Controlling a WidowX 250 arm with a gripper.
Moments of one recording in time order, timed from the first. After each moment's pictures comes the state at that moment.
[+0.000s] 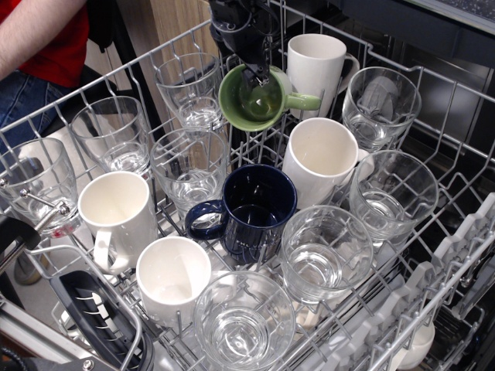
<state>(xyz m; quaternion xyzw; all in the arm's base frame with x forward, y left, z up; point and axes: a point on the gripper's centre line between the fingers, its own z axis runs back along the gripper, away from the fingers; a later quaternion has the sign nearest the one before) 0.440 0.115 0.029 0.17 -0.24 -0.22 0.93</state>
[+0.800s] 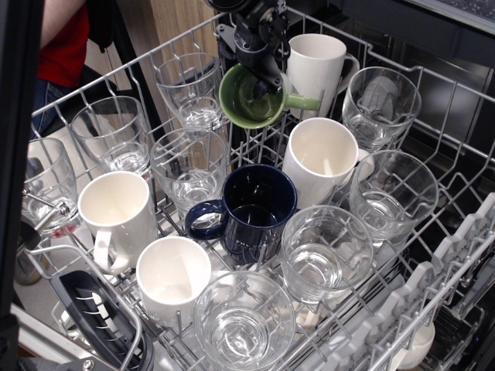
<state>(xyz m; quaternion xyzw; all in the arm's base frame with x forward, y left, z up) 0.473 0.121 -0.006 0.20 -0.23 -0.11 0.95</state>
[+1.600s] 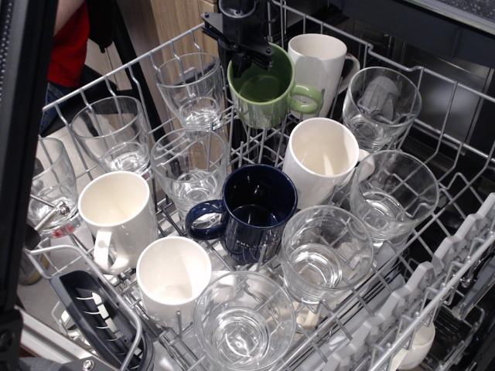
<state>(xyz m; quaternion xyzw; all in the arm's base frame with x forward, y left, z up) 0.481 0.133 0.005 0.10 -0.14 -0.05 0.98</state>
